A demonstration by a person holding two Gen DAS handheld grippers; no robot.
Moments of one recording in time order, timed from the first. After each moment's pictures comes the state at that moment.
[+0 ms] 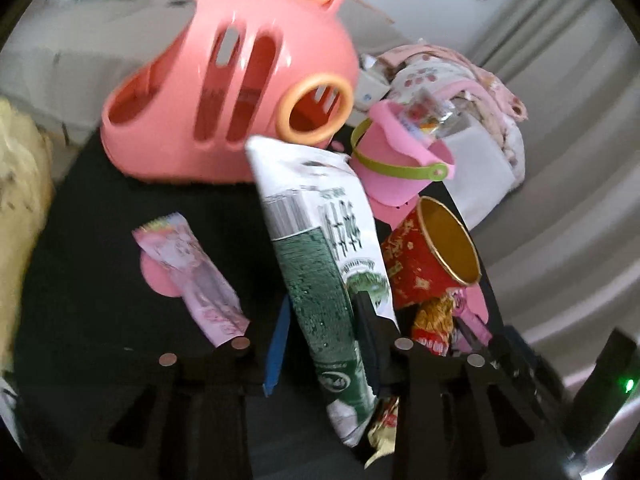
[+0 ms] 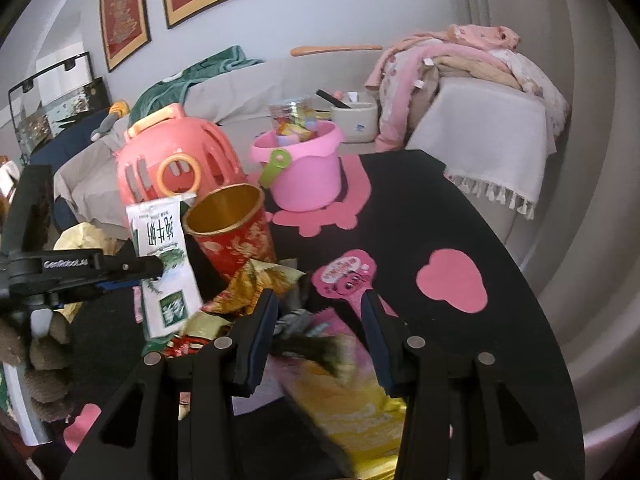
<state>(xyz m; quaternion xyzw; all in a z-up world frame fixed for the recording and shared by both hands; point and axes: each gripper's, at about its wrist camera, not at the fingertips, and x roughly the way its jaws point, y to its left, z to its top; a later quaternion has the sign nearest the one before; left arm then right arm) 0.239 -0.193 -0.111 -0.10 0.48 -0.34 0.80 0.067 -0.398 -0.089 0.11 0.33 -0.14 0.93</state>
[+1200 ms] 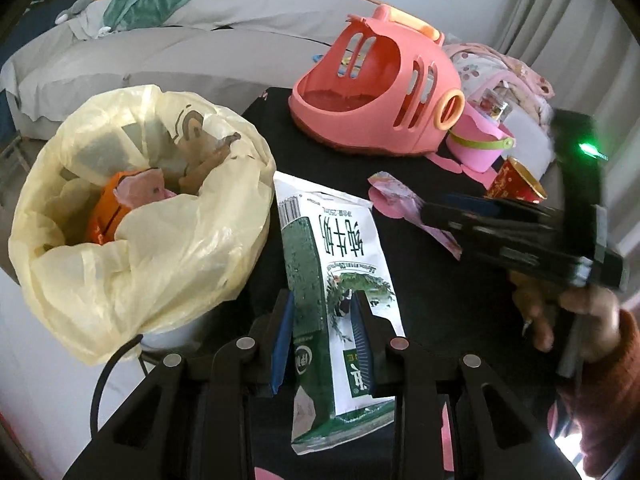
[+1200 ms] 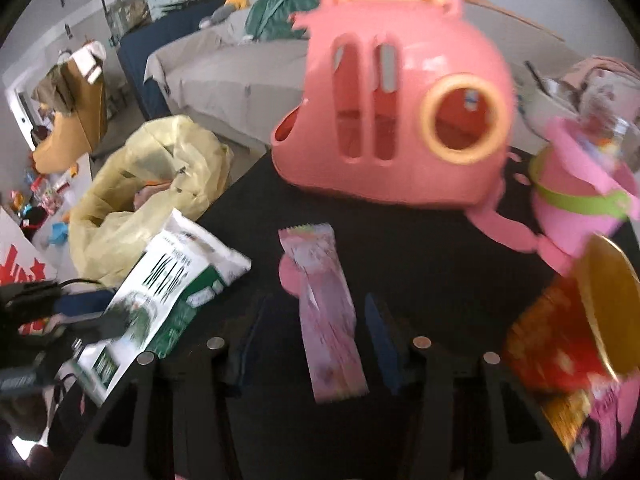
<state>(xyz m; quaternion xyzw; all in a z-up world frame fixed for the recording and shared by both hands) 0.213 -0.034 -0.124 -0.02 0.47 -0.28 0.84 0.233 -0.242 -0.132 0.01 0.46 0.07 0.89</state>
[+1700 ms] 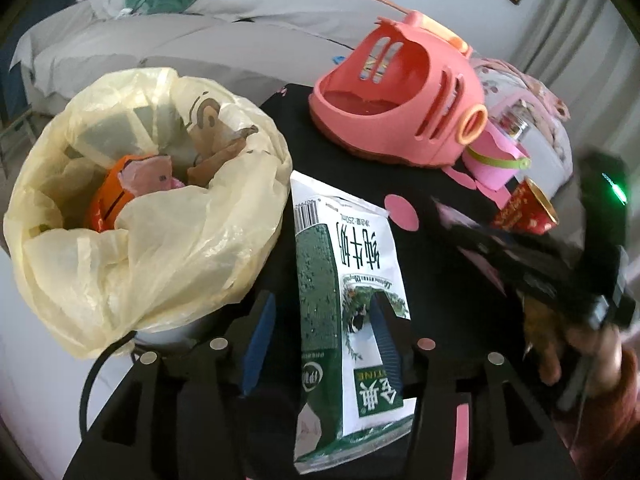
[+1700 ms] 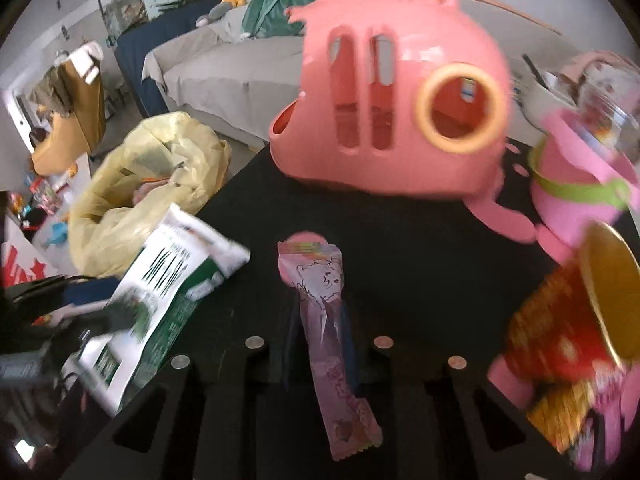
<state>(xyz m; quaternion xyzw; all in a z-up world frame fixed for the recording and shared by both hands) 0.225 -0.033 -0.133 -0.07 0.48 -0.25 0.84 0.216 -0.249 -0.128 0.02 0.46 0.07 0.89</state>
